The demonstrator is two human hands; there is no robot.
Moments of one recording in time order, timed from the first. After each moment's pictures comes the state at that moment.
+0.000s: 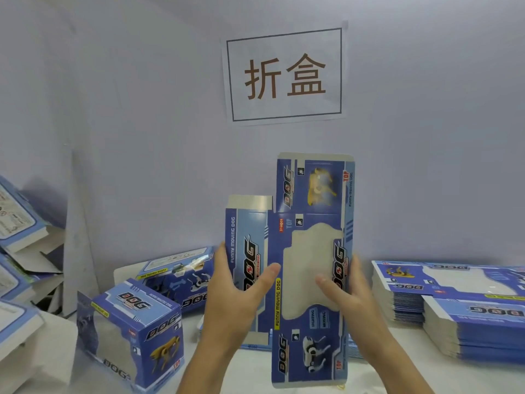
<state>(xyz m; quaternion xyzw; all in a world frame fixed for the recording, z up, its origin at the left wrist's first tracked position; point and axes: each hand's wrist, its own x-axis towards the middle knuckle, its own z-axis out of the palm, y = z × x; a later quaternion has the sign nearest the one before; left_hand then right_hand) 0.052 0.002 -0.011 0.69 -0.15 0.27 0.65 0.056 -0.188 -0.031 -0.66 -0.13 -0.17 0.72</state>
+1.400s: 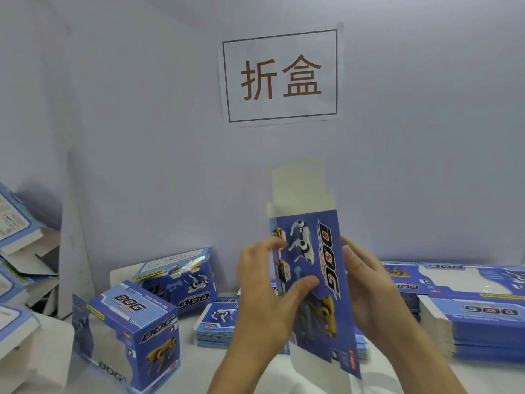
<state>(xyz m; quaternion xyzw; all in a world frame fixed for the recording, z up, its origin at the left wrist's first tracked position) 0.032 -0.040 -0.002 0.73 -0.24 0.31 0.55 0.032 -0.202 0.007 -0.53 -0.21 -0.08 0.82</state>
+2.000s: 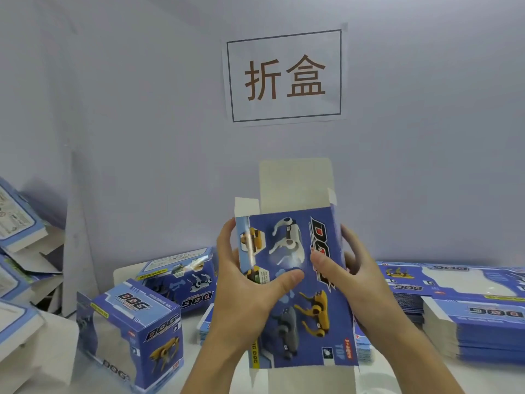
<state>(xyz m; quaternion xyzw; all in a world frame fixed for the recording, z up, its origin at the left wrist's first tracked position) 0.038 -0.015 0.003 0.64 -0.24 0.29 0.67 0.031 -0.186 0.015 -0.62 -0.19 -0.14 0.75</state>
